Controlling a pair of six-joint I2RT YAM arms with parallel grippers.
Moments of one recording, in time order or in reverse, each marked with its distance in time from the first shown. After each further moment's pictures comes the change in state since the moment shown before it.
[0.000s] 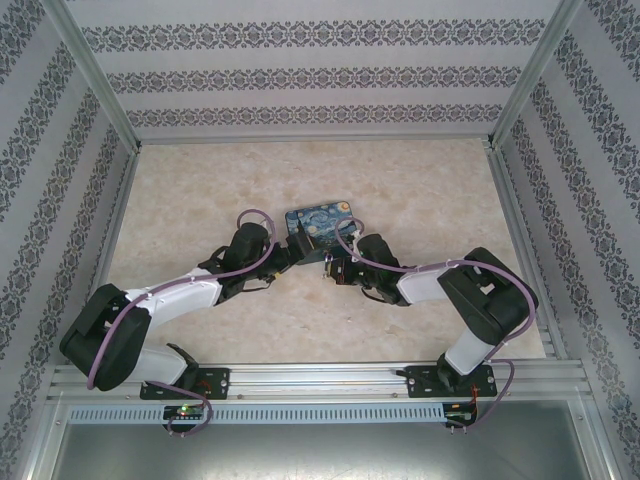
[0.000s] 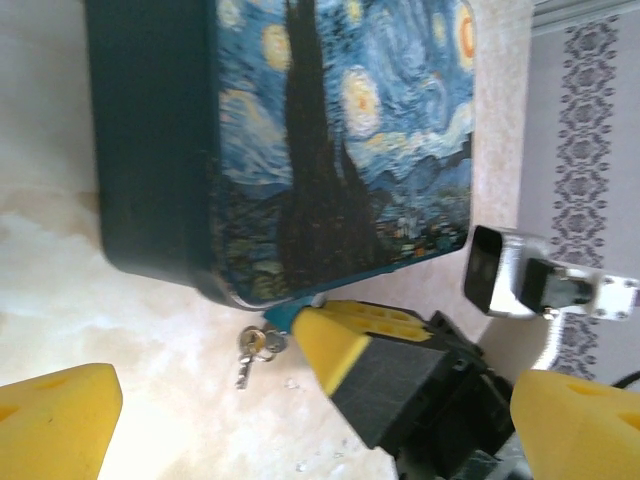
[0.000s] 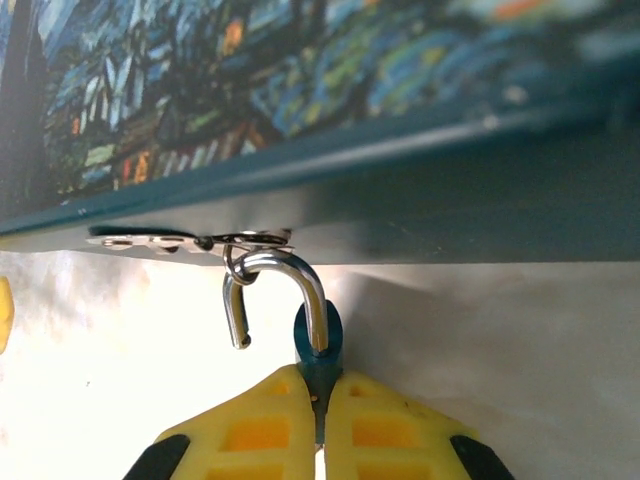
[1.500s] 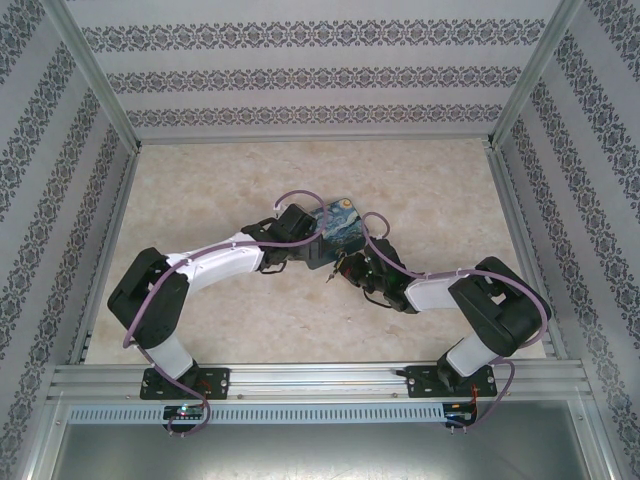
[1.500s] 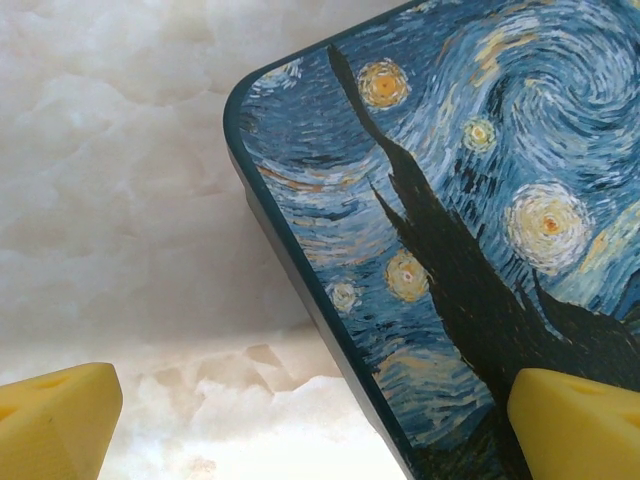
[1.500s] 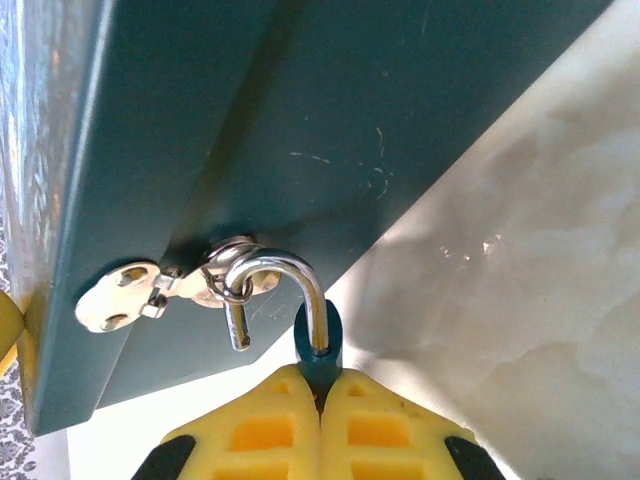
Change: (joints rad) left arm -0.126 0.311 0.459 -0.522 -0.469 0.439; right arm -0.002 -0.079 -0.079 0.032 0.117 0.440
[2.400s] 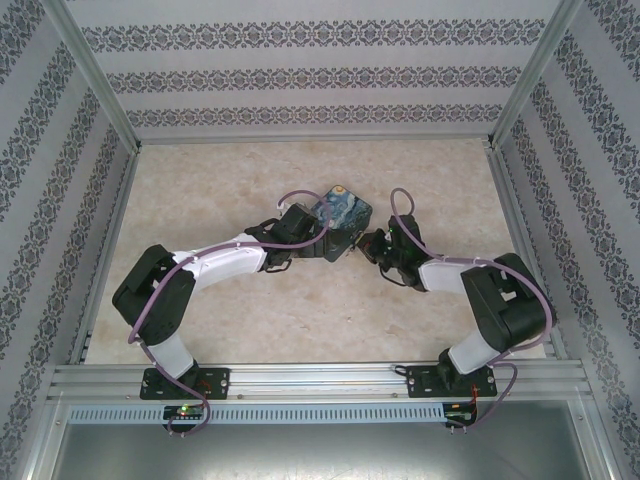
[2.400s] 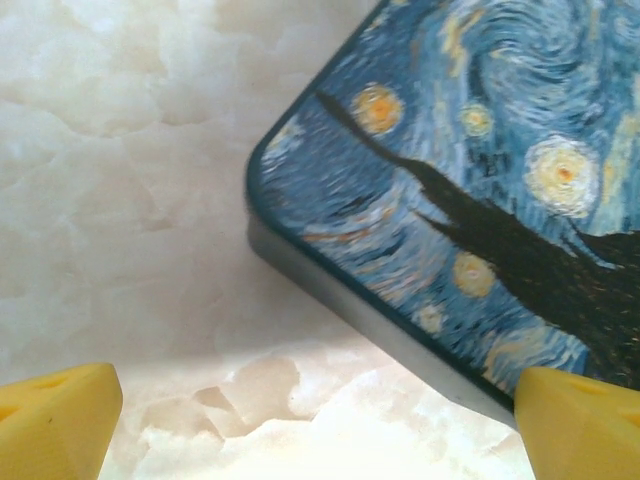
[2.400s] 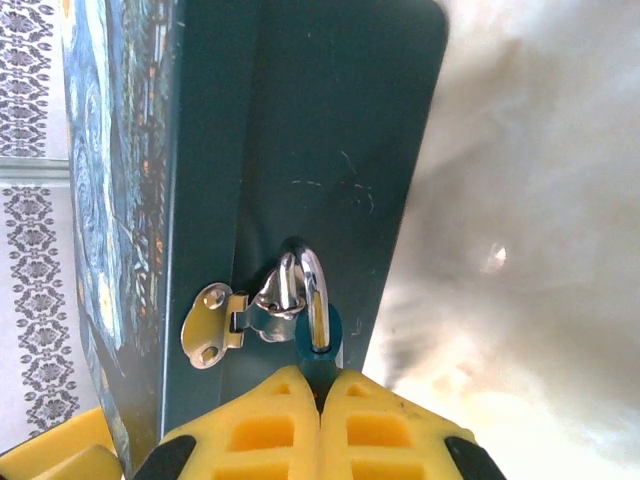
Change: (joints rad) left arm -0.002 0.030 -0.011 0.105 0.019 -0.011; right arm -0.252 -0.025 0.090 -0.114 -0.140 -0.037
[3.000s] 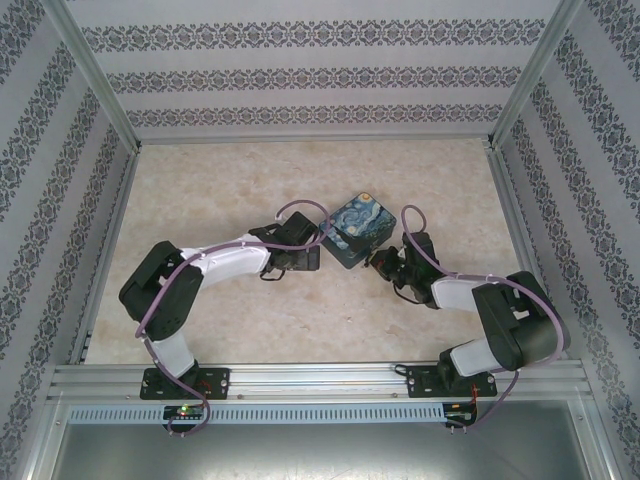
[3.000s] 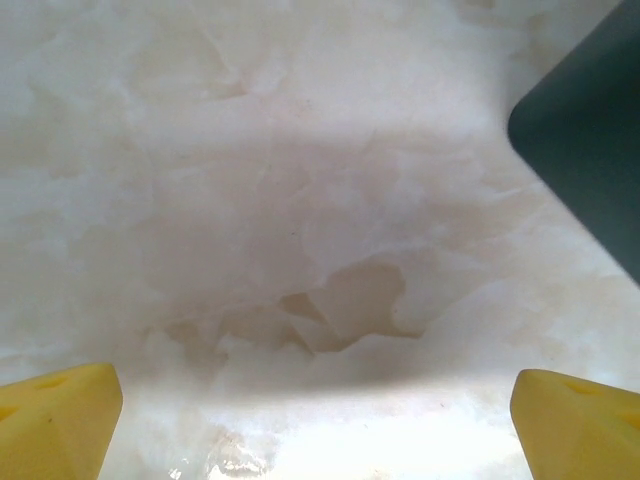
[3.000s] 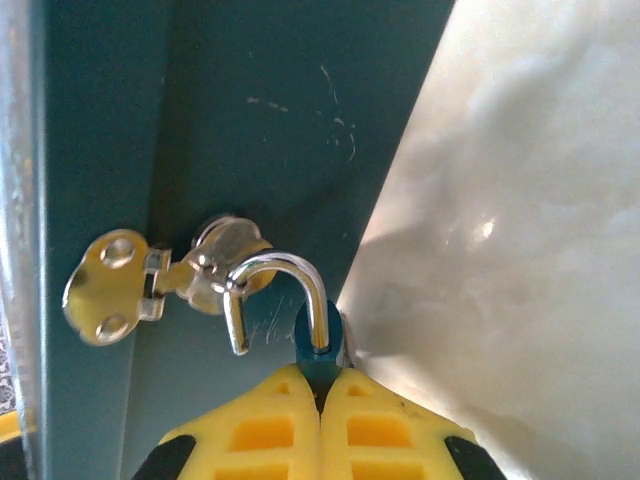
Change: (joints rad) left arm 0.000 0.024 -0.003 -0.156 0.001 0.001; right arm -0.049 -0.098 -0.168 0.007 -0.024 -0.083
